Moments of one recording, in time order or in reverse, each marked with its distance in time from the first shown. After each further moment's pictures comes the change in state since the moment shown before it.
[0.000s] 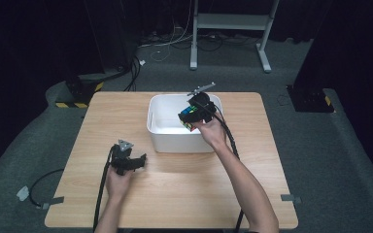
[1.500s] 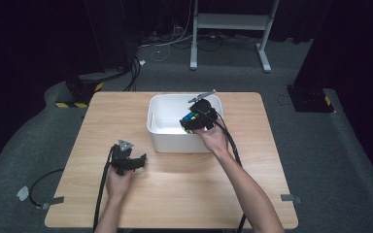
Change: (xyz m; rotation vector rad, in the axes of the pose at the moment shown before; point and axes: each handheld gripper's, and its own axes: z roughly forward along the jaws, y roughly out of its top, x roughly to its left) left arm 0.000 0.000 0.000 0.000 0.001 0.001; right arm 0.011 -0.018 -0.007 0.004 -0.013 -0.012
